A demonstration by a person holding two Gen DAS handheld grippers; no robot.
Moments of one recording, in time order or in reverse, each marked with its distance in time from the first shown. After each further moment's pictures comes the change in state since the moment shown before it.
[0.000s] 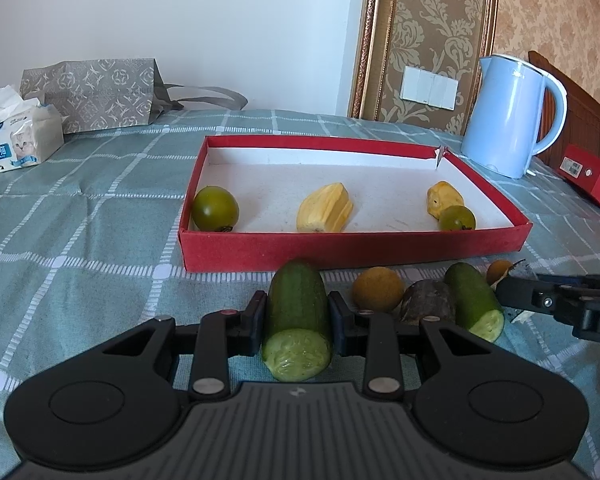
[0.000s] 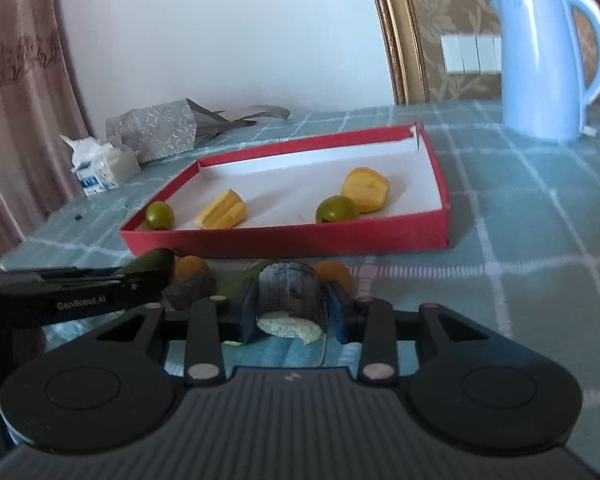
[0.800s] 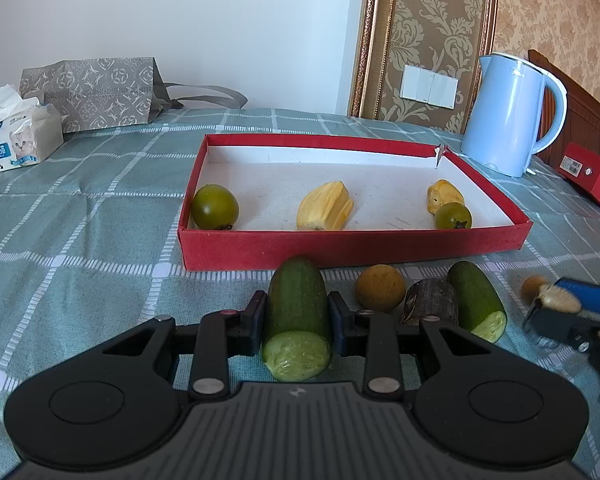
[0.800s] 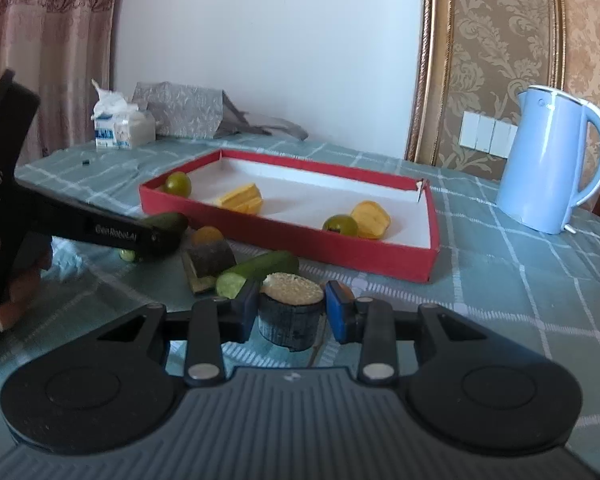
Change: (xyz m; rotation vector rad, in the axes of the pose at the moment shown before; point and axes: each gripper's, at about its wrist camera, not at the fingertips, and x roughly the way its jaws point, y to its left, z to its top) left arm 0.000 0.000 -0.001 -0.001 0.002 -0.002; right arm -0.038 0.033 -0.020 -0.287 -0.085 -0.067
